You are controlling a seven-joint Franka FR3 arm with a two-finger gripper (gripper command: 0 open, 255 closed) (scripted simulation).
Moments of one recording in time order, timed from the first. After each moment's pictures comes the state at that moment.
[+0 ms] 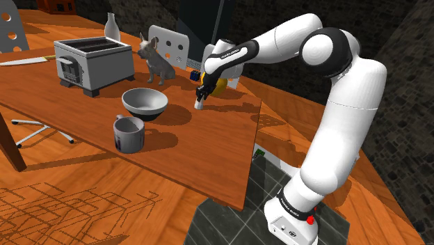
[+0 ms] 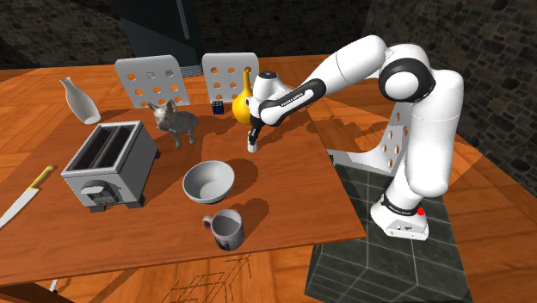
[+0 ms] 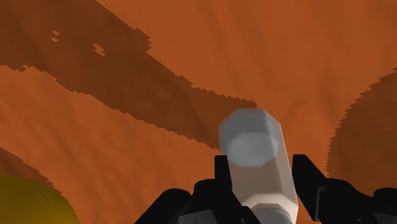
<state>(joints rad) -0.11 0.31 -0.04 -1.97 0.05 2.49 -0.24</state>
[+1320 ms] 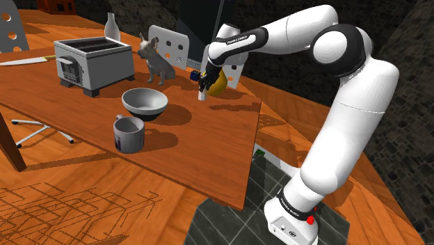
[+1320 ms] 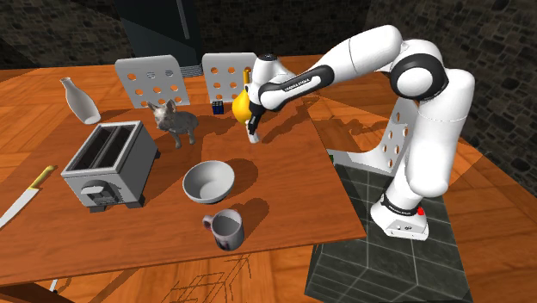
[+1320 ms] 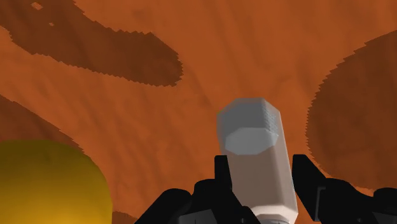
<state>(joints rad) -0.11 0.23 -0.04 -1.91 0.04 2.35 -0.24</state>
